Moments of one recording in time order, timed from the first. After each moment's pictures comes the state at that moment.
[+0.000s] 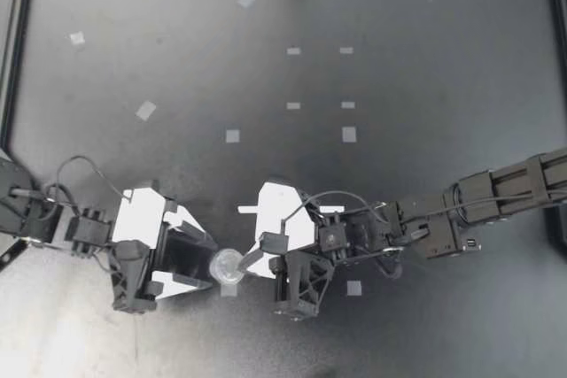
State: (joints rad) left arm -0.23 0.07 1.11 -0.01 -0.57 -0.21; right arm 0.11 0.40 0.47 -0.02 -0.20 0.31
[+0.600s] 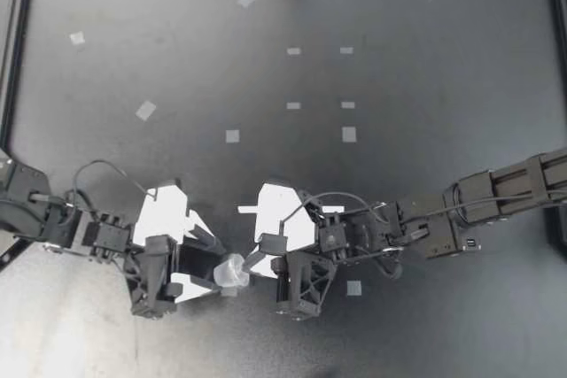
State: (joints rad) left arm -0.23 0.11 1.03 -0.01 -0.46 -0.35; right arm 0.11 0.40 0.47 -0.02 -0.18 0.31
